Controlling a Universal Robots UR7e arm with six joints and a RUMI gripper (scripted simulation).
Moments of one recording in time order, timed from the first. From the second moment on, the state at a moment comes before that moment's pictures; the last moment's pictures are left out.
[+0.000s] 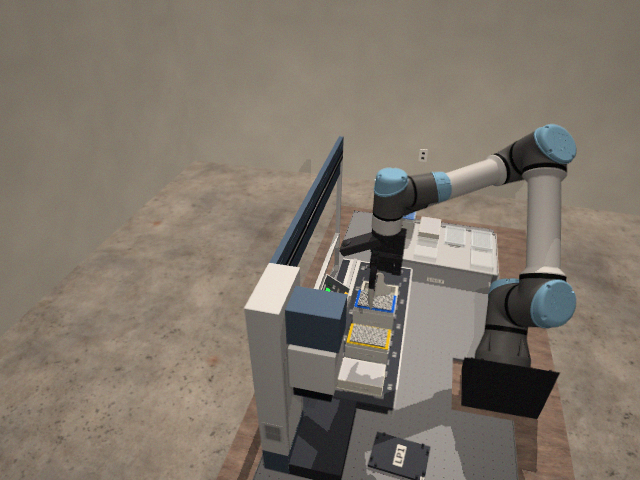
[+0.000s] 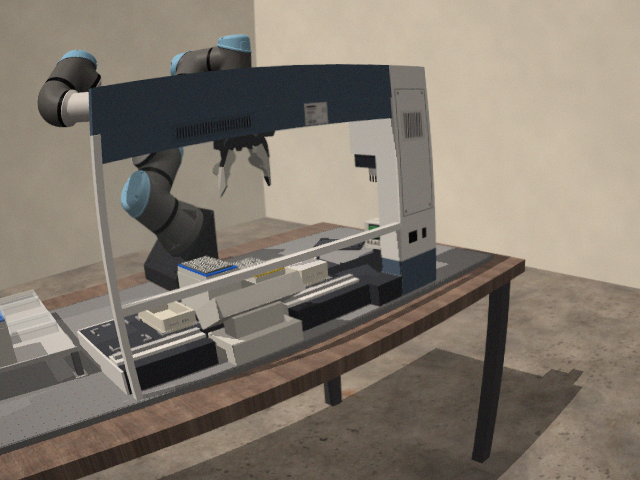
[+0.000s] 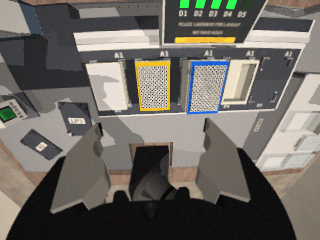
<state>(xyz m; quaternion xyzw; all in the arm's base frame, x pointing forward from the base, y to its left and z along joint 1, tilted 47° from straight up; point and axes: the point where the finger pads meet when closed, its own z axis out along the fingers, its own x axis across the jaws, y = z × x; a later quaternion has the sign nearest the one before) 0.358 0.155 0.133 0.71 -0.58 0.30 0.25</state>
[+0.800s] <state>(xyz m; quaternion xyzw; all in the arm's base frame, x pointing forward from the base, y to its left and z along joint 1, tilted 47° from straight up) 0.353 0.176 0.154 0.71 -0.58 0.30 0.25</state>
